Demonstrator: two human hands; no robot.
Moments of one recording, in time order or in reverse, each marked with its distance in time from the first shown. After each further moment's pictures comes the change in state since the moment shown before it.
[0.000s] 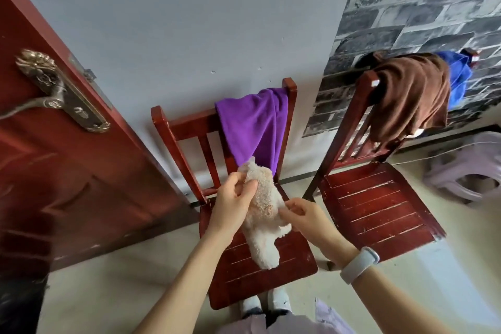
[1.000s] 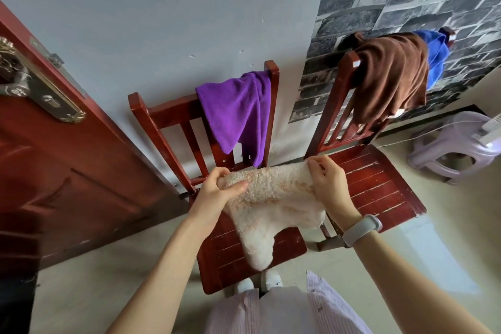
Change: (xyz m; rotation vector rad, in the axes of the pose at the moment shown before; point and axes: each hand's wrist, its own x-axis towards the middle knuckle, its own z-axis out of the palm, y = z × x) left_hand -0.001 -0.018 -0.005 -0.211 -0.199 -0.253; right_hand 0.008 0.007 -0.048 -0.042 0.543 -0.148
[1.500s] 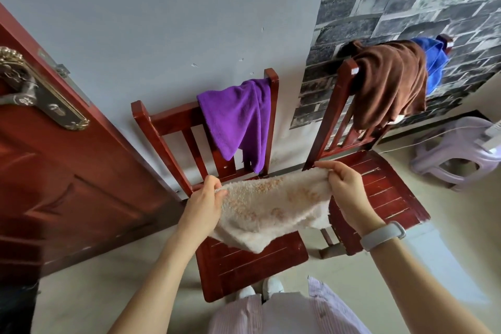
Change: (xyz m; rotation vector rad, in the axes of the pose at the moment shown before) left_hand -0.002 -0.010 -0.016 0.931 0.239 0.397; right_hand 0.008 0.012 -0.025 0.141 -0.071 0.102
